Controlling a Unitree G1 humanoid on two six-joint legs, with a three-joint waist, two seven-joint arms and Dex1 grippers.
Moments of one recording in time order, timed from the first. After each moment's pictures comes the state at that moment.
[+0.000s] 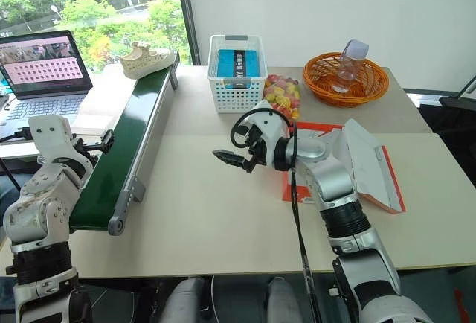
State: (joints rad) left arm -0.40 0.49 0.43 -0.09 -0.31 0.72 -0.11; right arm -0.71 -0.35 0.20 0.01 0.29 0.52 0.80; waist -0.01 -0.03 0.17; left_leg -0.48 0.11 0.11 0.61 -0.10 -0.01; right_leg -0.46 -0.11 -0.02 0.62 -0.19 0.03
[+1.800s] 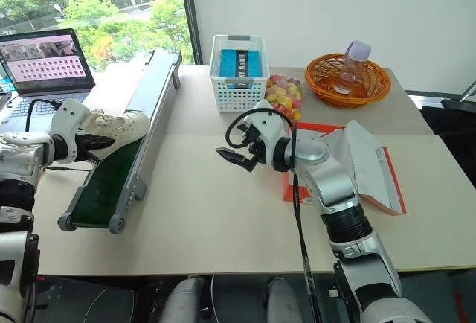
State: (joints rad) left arm -0.80 0.84 0.03 0.69 -0.06 0.47 -0.89; right arm -0.69 -0.37 0.19 -0.06 0.25 0.57 0.71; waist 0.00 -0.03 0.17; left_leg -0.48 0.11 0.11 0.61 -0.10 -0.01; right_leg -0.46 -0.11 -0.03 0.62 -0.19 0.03
